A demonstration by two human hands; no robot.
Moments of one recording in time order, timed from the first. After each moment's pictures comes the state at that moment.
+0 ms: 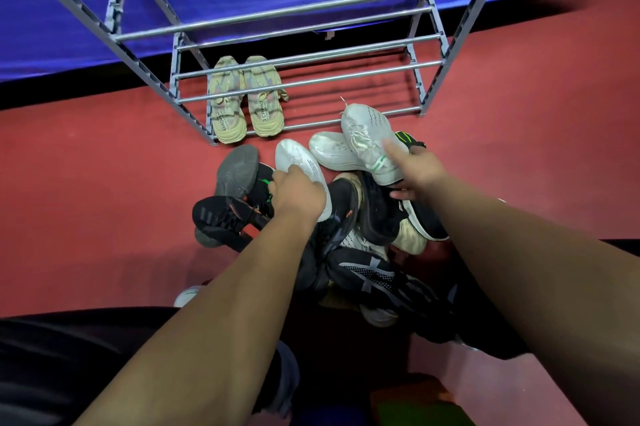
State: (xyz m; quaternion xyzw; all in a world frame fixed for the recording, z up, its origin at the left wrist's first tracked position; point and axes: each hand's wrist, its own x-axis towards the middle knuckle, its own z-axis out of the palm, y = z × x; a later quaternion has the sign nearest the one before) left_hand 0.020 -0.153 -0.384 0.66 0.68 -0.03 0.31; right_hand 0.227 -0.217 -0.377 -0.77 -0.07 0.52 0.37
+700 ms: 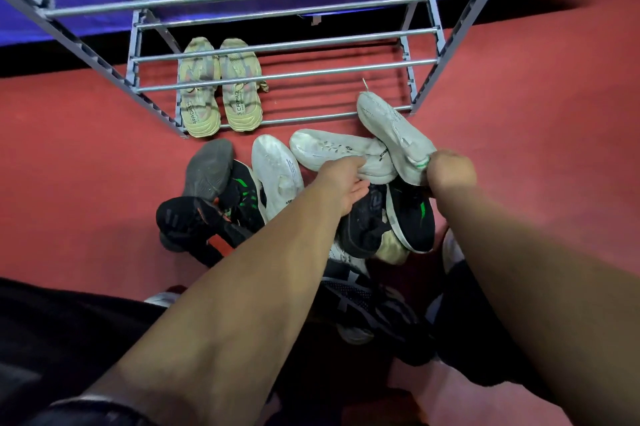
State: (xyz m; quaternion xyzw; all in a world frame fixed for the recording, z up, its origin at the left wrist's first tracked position) left_hand 0.137 -0.148 -0.408 0.21 0.62 0.10 0.75; right_hand 0.302 -0.226 -0.403 -0.87 -0.08 0.37 0.31
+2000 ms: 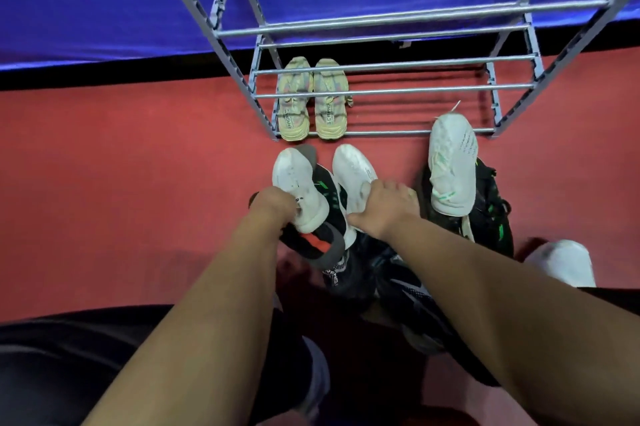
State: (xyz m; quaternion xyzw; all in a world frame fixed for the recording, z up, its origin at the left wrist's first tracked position) left_hand -0.108 -0.105 -0.349 0.47 0.77 -0.06 0.44; right_hand 0.087 -0.178 -0.394 -0.77 -0.55 0.32 -0.04
